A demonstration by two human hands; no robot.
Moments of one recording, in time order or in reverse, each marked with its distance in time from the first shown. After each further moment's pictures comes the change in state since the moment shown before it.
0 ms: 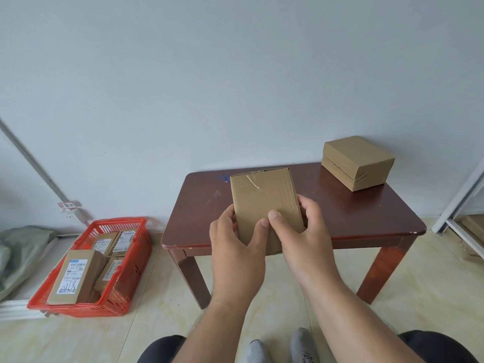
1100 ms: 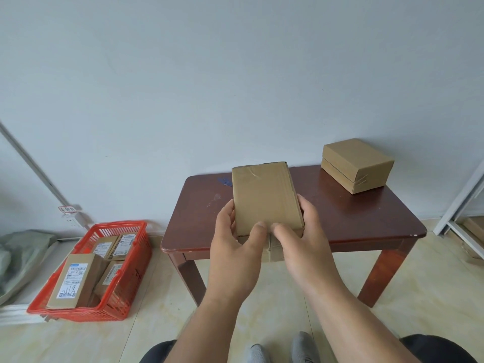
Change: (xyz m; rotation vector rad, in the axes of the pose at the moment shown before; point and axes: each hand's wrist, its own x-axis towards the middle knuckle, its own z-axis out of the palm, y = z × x) left_hand 0.003 0.014 -0.005 -0.129 -0.100 -0.069; right_hand -0.004 -0.014 -0.006 0.059 -0.122 0.039
